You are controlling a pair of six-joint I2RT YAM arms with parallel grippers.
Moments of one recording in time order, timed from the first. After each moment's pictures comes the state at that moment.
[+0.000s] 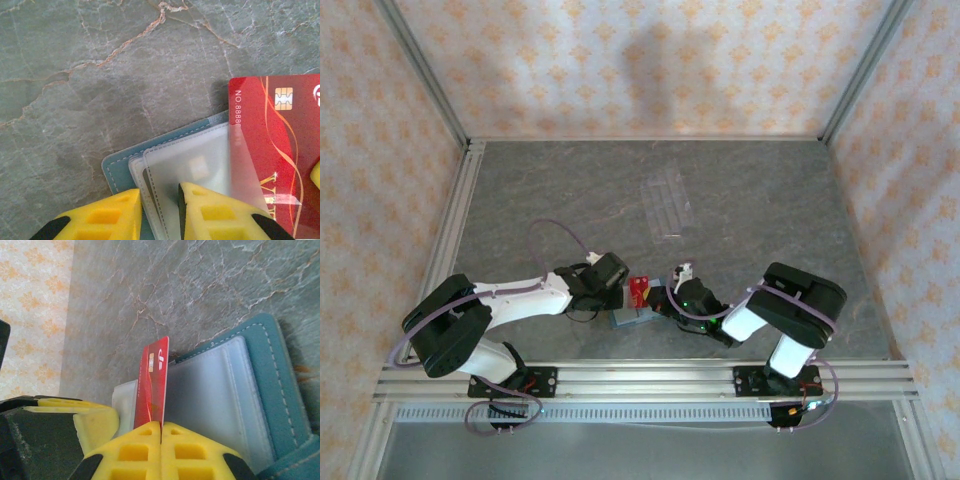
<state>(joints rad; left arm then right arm) -0.81 1.45 0.68 -0.38 -0.11 -0.86 0.95 1.68 0.28 0.94 -0.03 1.16</state>
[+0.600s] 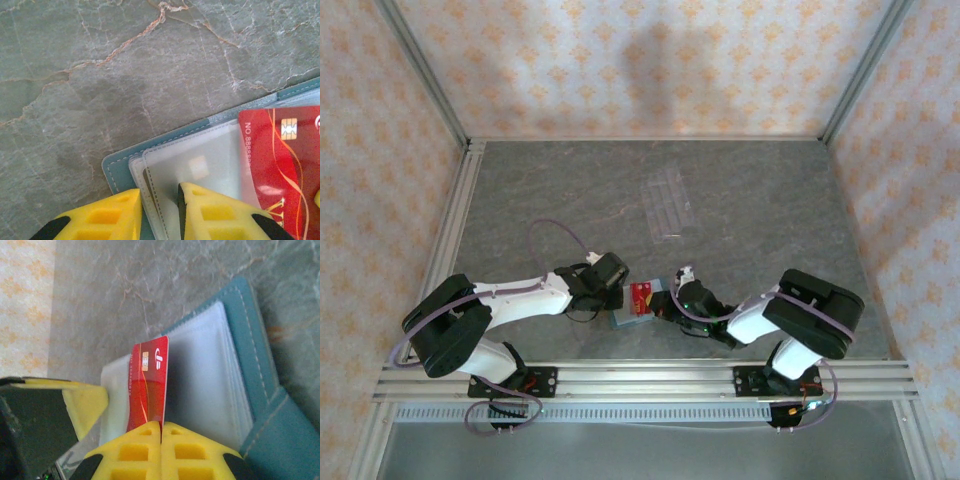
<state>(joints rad) -0.81 1.45 0.68 -0.39 -0.11 -0.86 0.97 1.58 0.27 0.76 -0.03 1.16</state>
